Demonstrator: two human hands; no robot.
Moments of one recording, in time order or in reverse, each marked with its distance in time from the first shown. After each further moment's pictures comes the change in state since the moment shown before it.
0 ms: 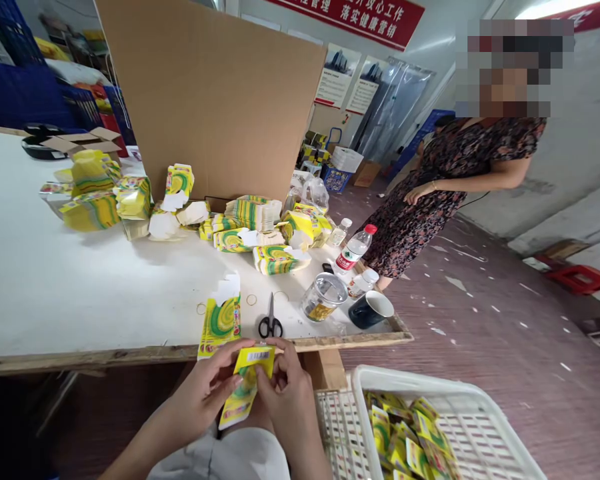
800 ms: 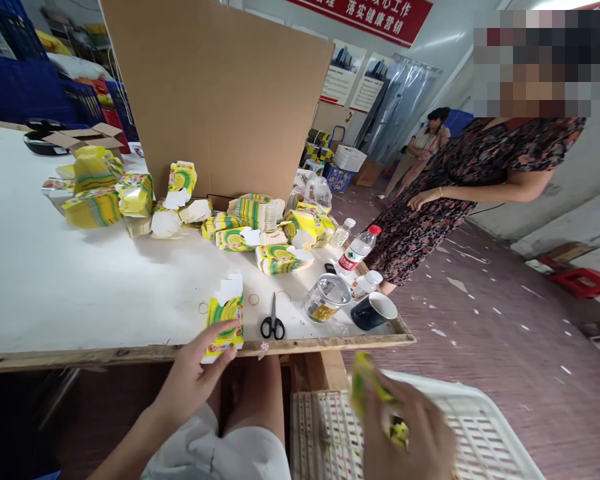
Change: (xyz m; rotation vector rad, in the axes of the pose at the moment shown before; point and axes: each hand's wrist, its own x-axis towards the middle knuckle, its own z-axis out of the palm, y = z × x) left_hand 0.009 -0.009 -0.019 0.459 0.323 0.110; right_hand -0.031 -0.001 -0.084 -0.632 0.770 -0.116
